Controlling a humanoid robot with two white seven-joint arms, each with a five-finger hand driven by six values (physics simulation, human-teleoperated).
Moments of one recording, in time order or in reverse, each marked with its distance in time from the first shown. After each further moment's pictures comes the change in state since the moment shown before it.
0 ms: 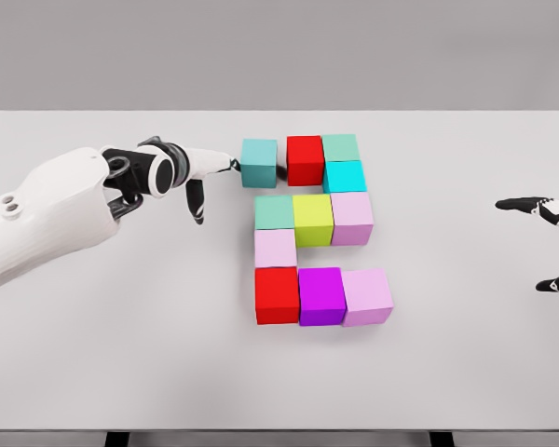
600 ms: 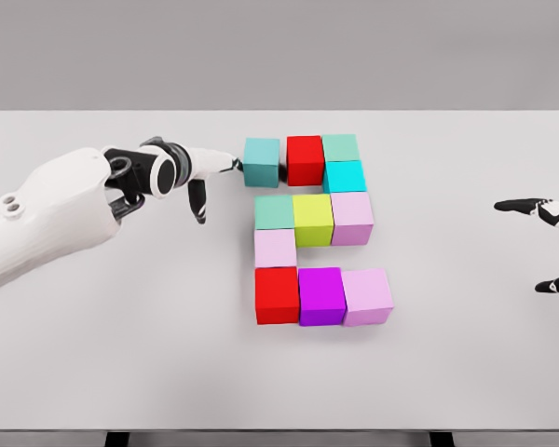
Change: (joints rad) left arm 0.002 -0.002 0.001 -0.007 -0.002 0.000 0.000; right arm 0.002 0.000 0.003 -0.001 0.000 0.000 0.000
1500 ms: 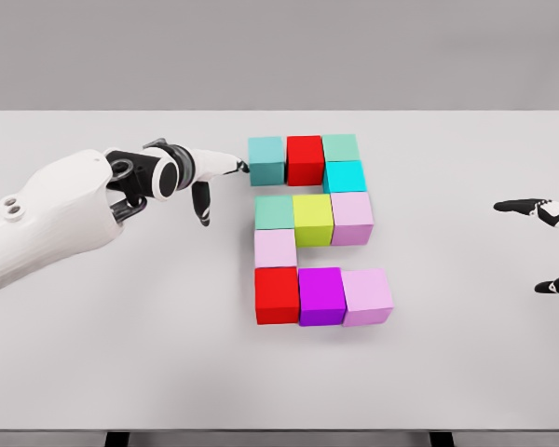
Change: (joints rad) left arm 0.002 0.001 0.000 -0.025 0.000 0.000 0.000; right arm 0.002 0.000 0.000 -0.002 0.000 0.000 0.000
